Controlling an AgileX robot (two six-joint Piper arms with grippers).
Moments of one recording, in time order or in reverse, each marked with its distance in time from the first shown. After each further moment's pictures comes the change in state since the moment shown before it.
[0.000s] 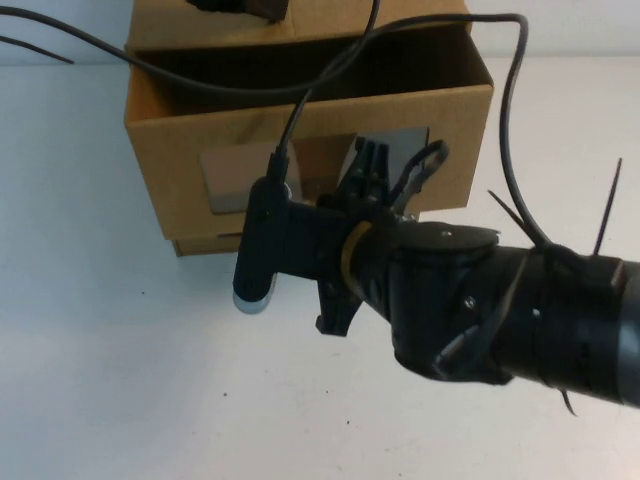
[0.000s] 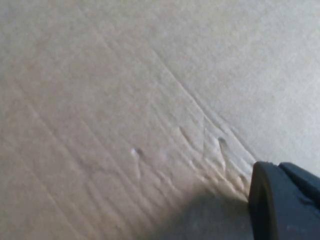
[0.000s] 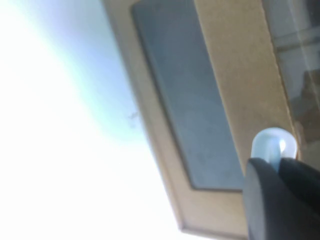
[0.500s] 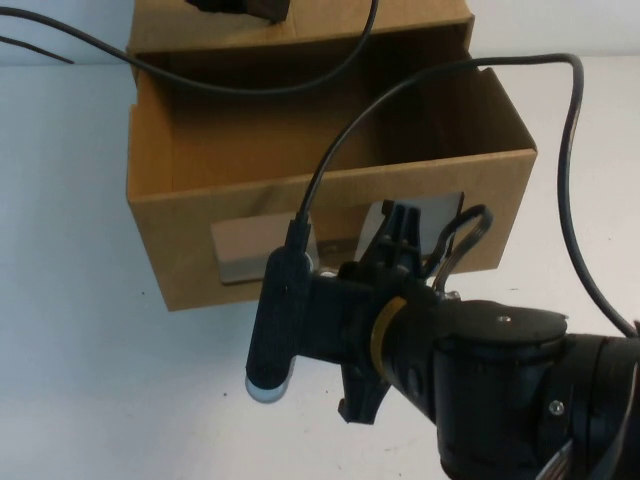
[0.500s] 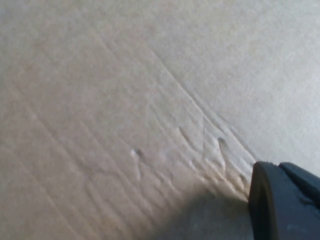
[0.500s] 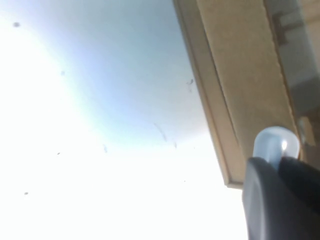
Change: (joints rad) right arm 0.152 -0.159 0.145 0.129 0.139 -0.004; left arm 0.000 0.000 0.000 -0.006 0.004 -0.002
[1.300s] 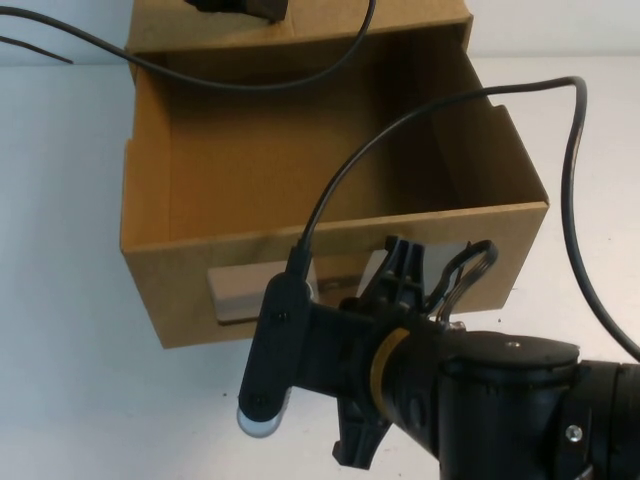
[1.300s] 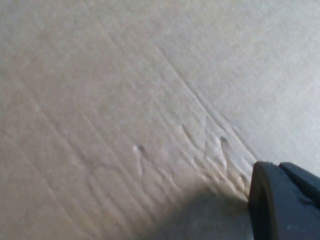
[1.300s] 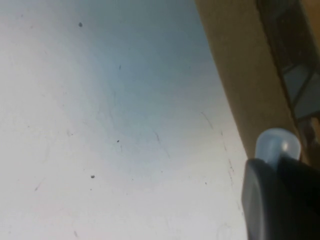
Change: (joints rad) right arm 0.064 -0.026 0.009 0.135 0.053 -0.002; left arm 0.002 0.000 0.000 0.000 0.000 -0.036
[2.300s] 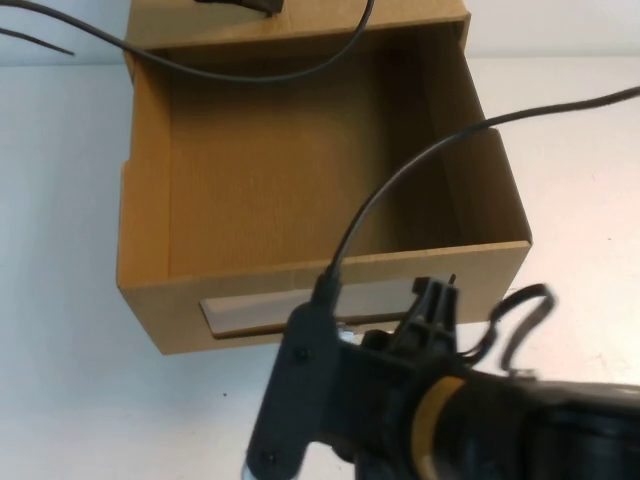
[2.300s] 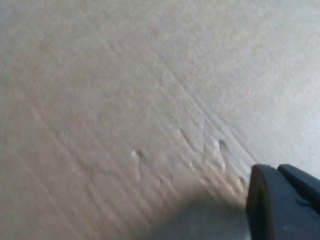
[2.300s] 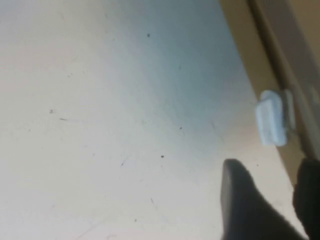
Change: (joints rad) right arm 0.111 -0.117 0.000 0.172 0.102 0.002; left arm 0.000 0.018 -0.076 0.001 0.036 0.000
